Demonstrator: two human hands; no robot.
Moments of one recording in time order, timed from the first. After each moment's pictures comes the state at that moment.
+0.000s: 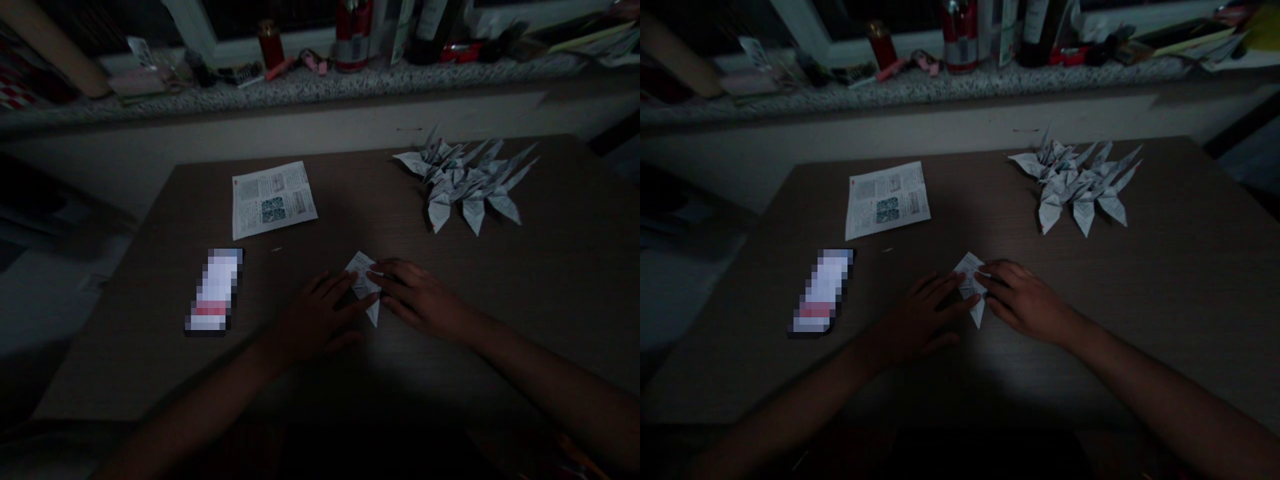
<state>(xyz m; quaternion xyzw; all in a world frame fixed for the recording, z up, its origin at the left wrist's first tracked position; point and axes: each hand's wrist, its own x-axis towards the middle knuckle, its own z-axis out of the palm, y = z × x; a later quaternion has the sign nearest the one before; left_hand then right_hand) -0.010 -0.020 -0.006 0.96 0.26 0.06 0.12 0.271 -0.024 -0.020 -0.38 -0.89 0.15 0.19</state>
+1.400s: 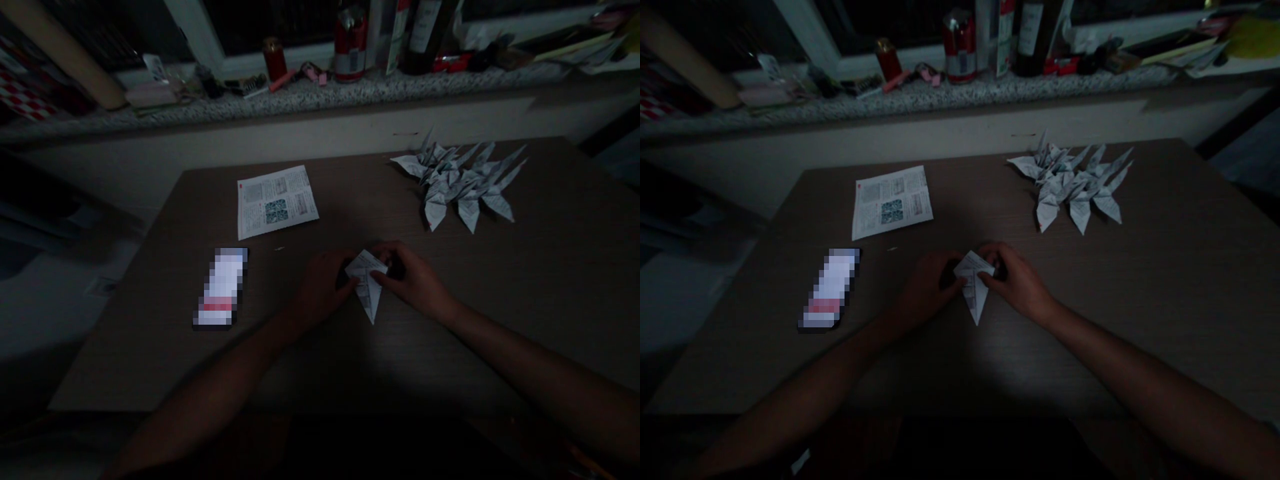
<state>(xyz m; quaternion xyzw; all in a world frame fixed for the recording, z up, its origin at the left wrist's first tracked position) 0.018 0.013 -0.013 0.82 0.44 0.24 0.28 0.249 -0.005 -0.028 -0.52 -0.72 0.29 0.36</state>
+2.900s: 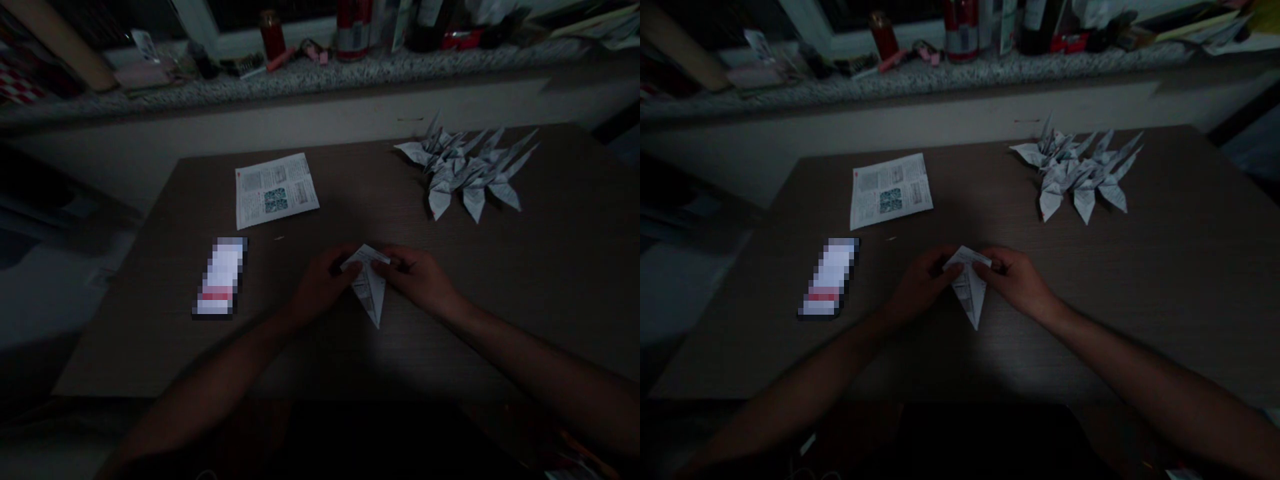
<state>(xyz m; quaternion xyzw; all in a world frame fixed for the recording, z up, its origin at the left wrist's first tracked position) 0.024 0.001 -0.004 0.66 0.45 0.32 0.51 0.234 -0.017 -0.004 -0.55 -0.62 0.43 0.35</state>
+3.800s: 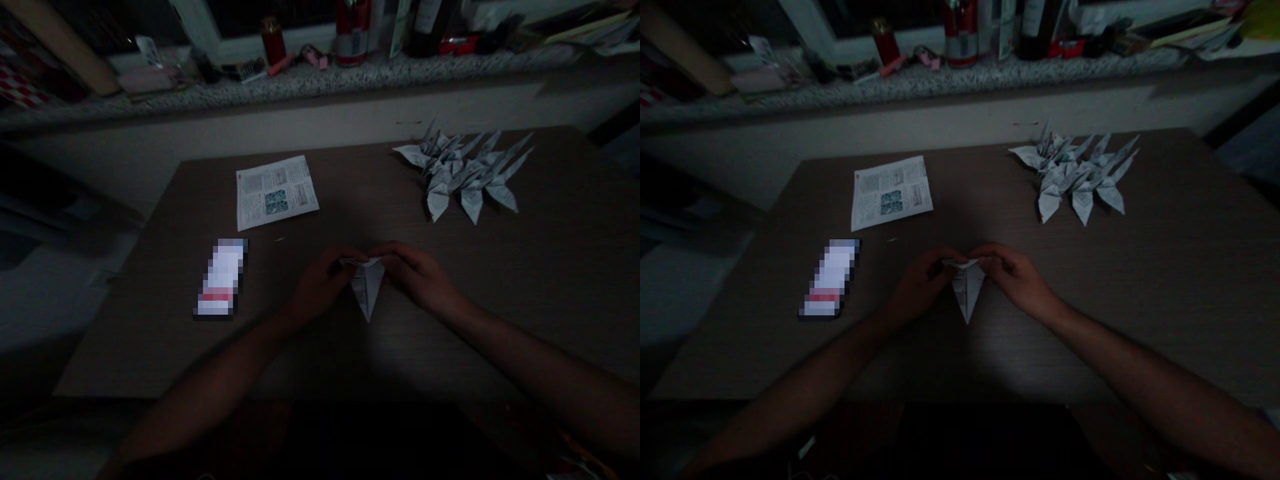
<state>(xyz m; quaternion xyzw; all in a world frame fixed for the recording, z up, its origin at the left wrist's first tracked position) 0.021 0.001 -0.002 0.70 0.41 0.34 0.48 0.237 -0.018 -0.001 -0.49 -0.60 0.48 0.40</state>
